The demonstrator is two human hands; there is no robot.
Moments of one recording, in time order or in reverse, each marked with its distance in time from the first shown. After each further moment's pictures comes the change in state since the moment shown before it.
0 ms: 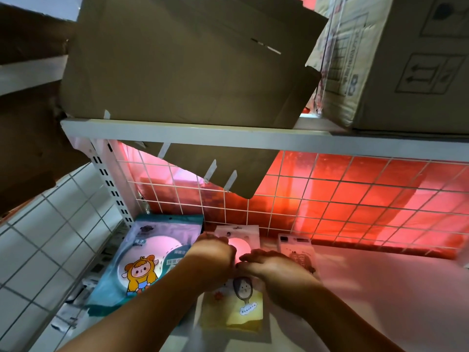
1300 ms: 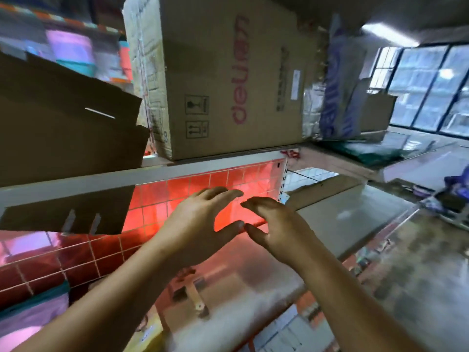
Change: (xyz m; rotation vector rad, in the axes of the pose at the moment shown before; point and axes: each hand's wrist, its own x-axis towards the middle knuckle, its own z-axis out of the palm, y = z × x) left_hand -0.079 0.136 -0.168 -0.485 0.788 0.839; right_hand -0.225 -0.082 -0.147 -0.176 0.764 0.713
